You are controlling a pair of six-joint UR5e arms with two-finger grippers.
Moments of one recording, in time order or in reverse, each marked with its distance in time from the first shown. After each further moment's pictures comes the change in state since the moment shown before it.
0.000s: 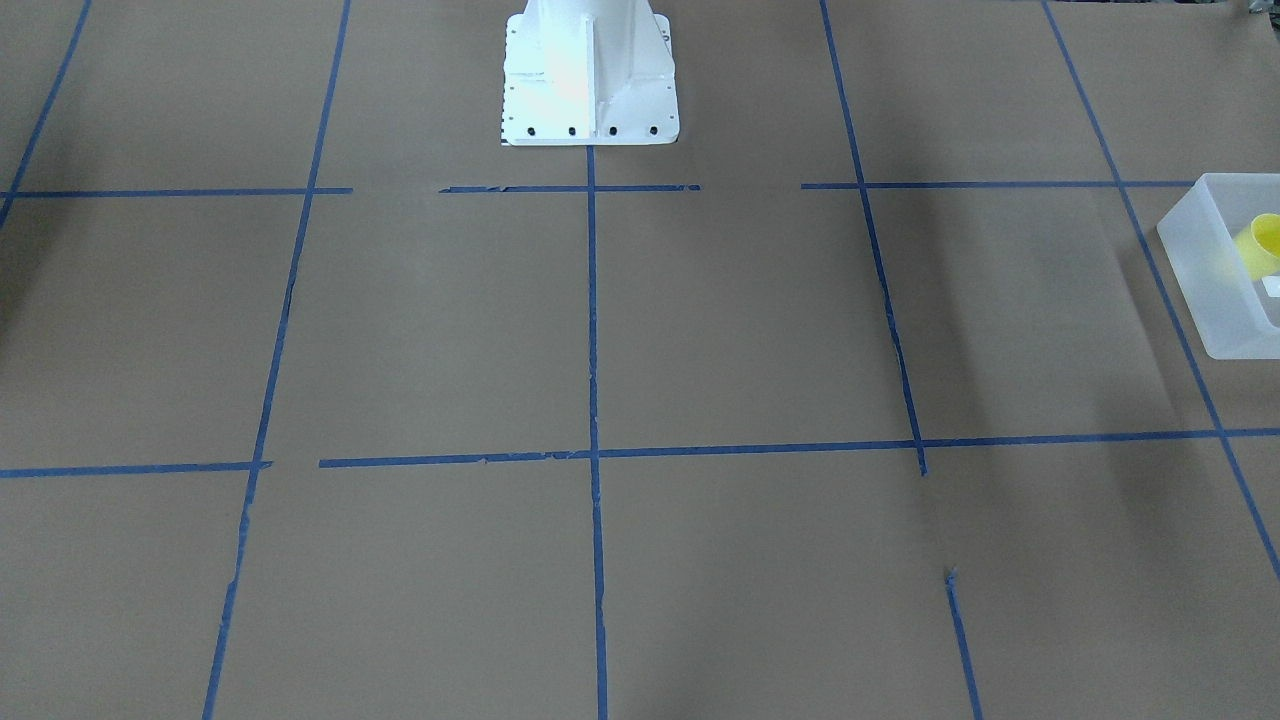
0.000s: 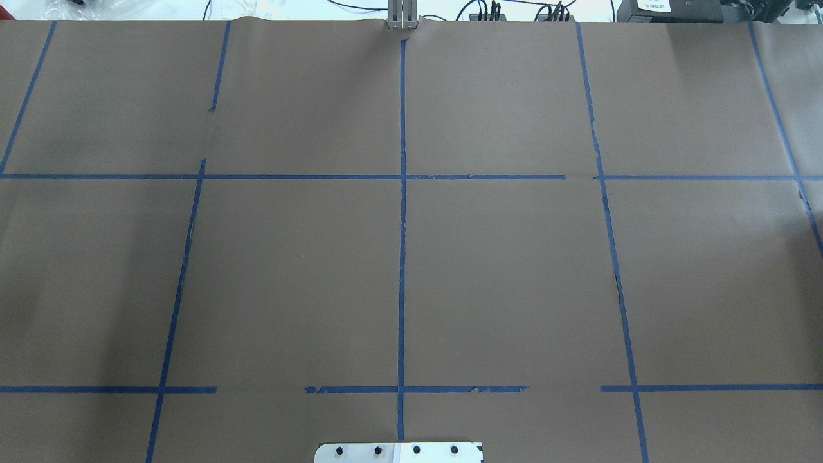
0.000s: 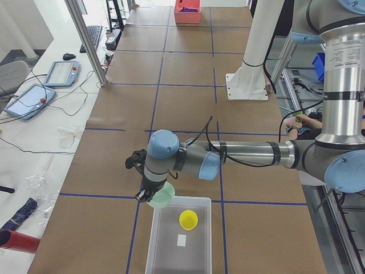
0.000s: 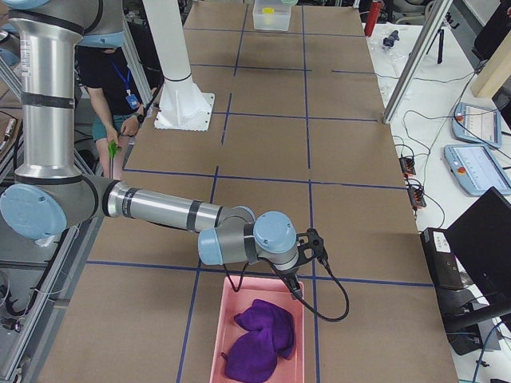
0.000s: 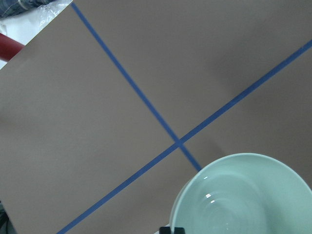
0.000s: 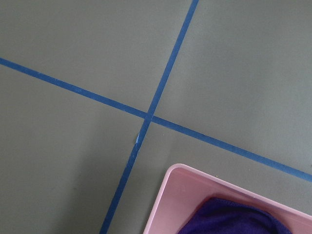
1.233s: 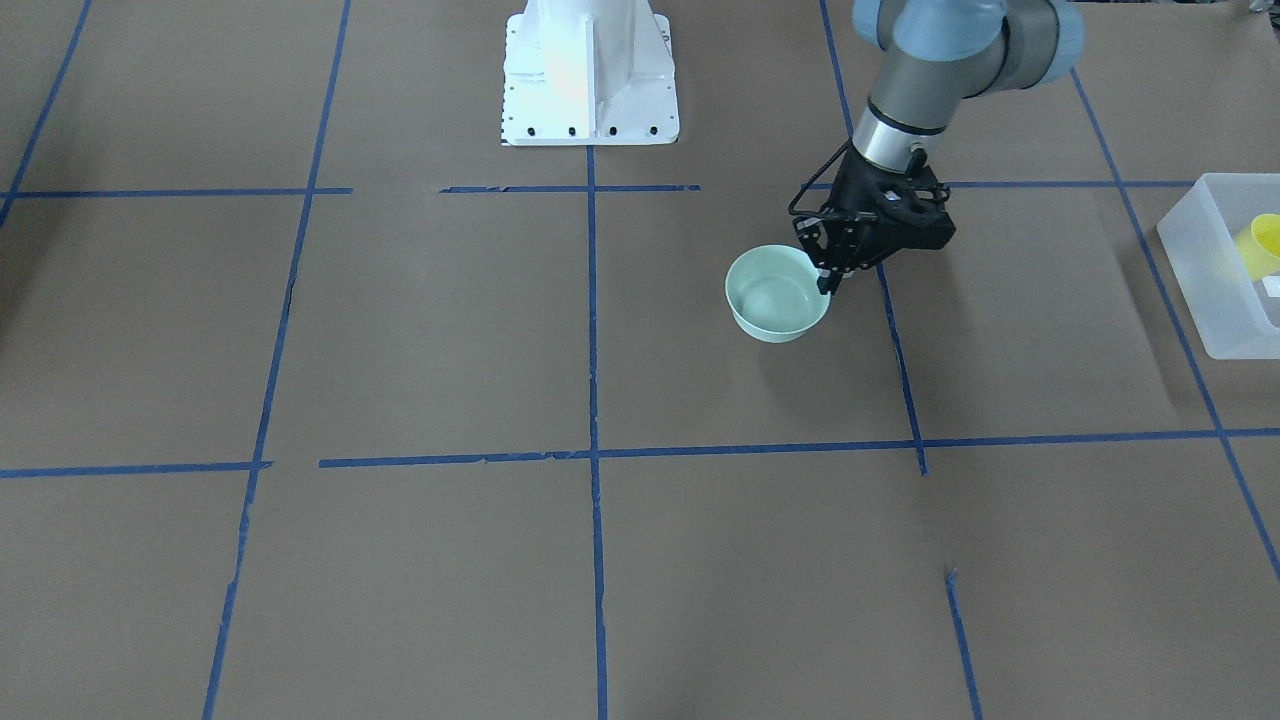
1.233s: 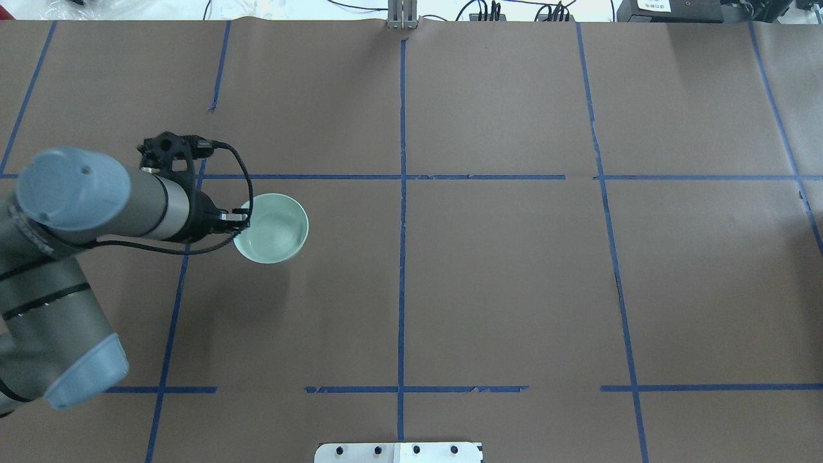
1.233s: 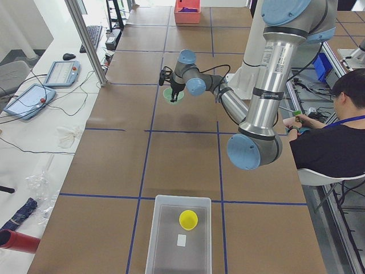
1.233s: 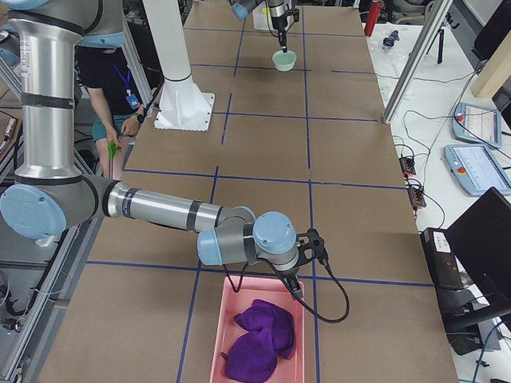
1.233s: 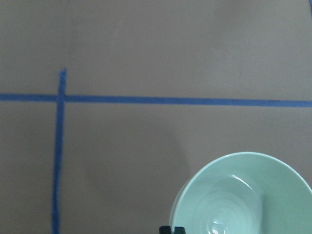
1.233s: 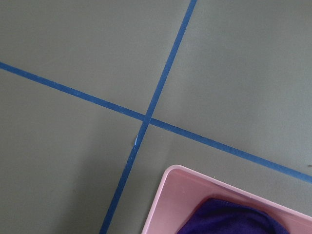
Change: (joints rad) left arm 0.858 -0.276 -0.438 0.048 0.288 -1.569; right arm 0.014 0.001 0.001 -0.003 0.003 0.003
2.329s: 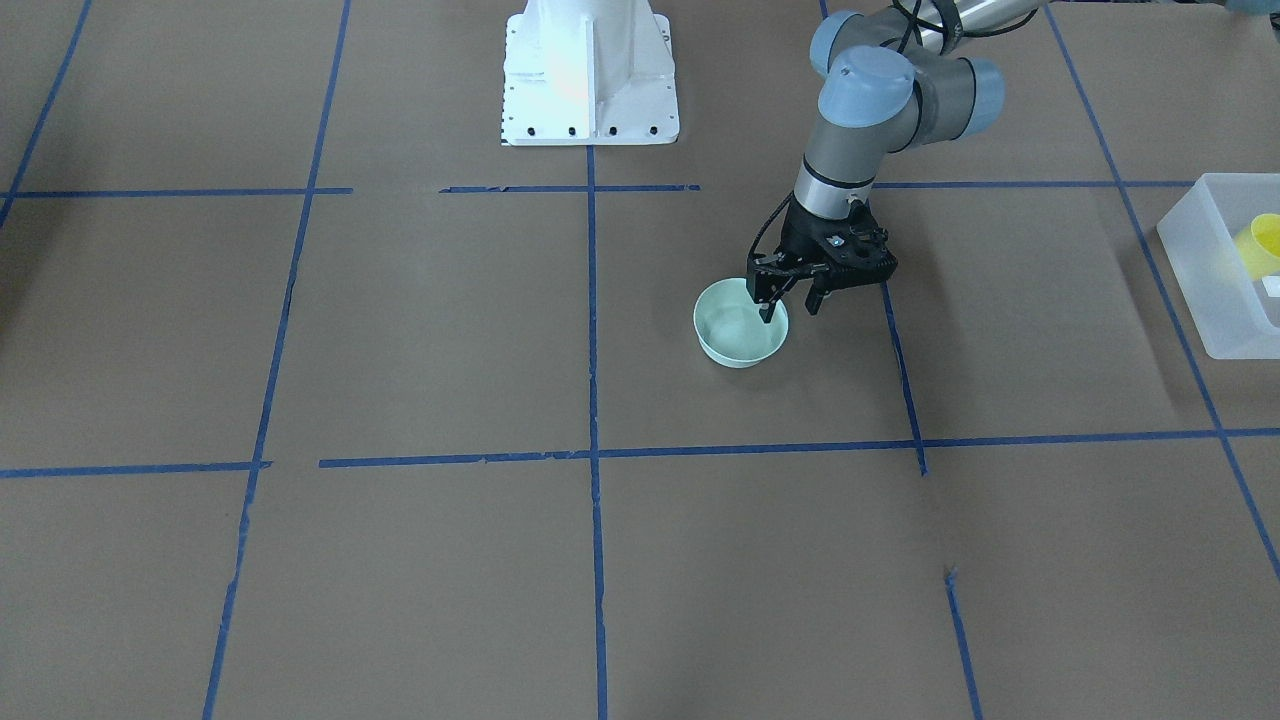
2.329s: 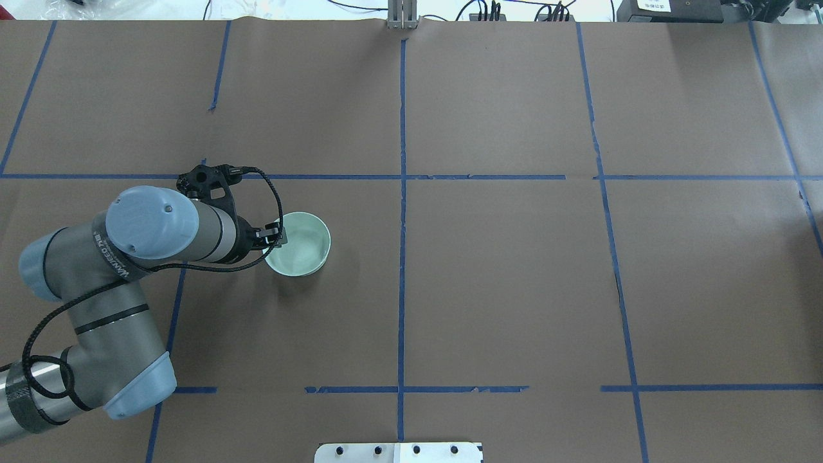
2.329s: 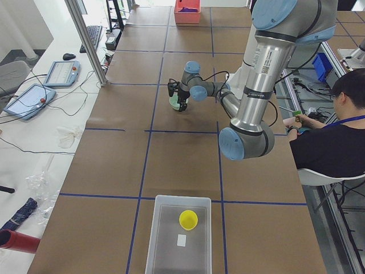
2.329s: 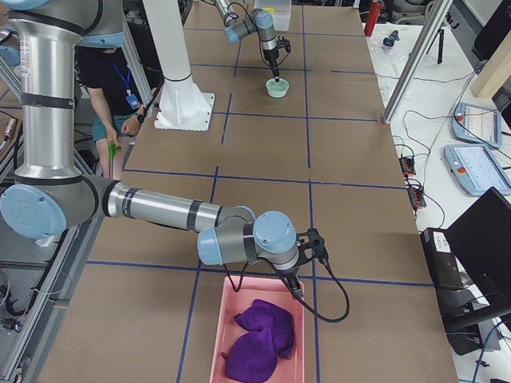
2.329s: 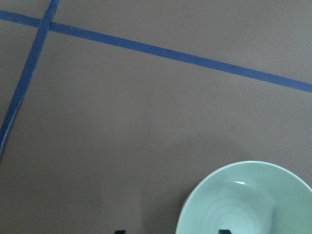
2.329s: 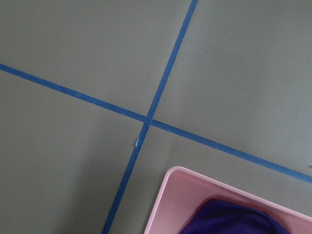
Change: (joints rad) left arm 0.291 -0.135 0.233 -0.073 0.203 -0.499; right arm 0.000 0.000 0.003 0.000 0.003 0.005
